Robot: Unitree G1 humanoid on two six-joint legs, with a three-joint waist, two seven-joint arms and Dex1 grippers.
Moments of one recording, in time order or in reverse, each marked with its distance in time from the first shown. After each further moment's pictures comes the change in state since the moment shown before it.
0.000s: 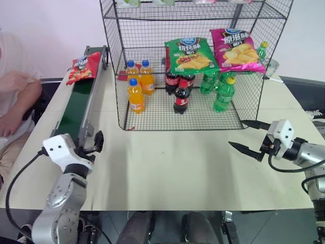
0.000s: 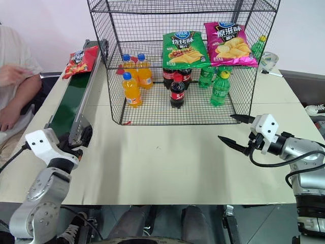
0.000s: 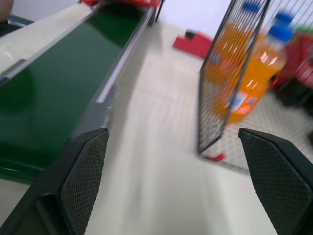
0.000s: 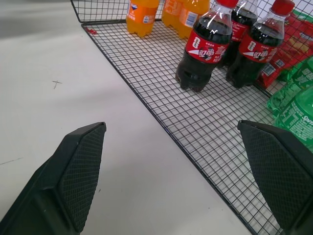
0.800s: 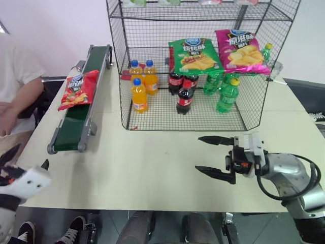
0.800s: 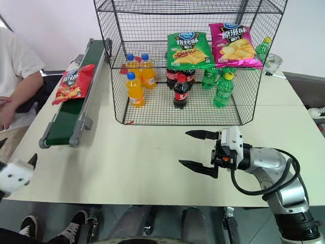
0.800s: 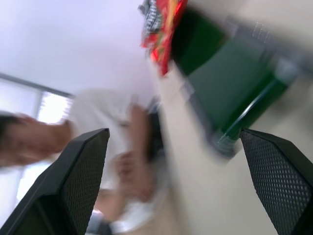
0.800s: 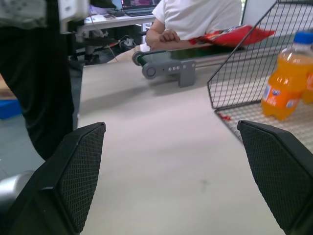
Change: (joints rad) left arm 0.550 0.589 0.226 0.392 0.916 -0.869 -0.176; right arm 0.109 0.108 0.171 -0.505 0.248 0.293 0.029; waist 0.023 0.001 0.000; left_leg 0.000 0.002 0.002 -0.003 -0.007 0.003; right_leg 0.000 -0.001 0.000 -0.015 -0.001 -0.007
